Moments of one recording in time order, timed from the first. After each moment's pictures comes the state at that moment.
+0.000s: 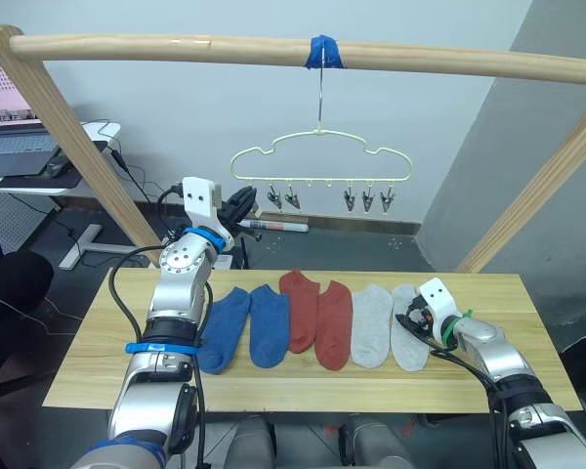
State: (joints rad) left arm -0.62 0.31 0.10 0.45 -0.16 -0.02 -0.47; right arm -0.31 -0.44 0.11 0.59 0.02 0.20 0.56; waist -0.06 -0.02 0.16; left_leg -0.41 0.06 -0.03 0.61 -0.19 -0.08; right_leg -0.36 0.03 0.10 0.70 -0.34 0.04
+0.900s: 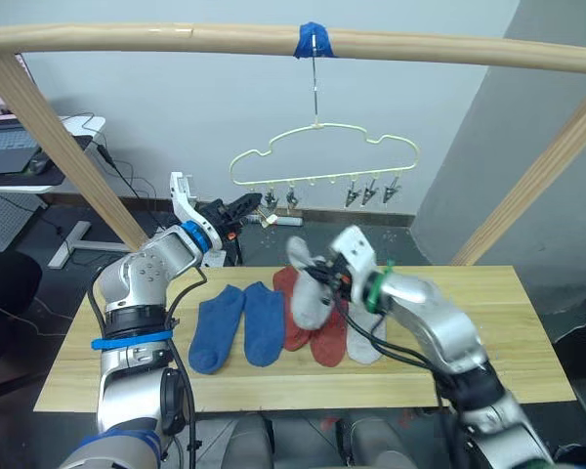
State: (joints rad) left arm -0.67 0.35 0.35 0.24 -0.79 0.91 -0.49; right arm -0.49 -0.17 0.30 -0.11 0.14 0.67 0.56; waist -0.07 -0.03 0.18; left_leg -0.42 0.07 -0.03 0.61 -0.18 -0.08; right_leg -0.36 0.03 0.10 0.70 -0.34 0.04
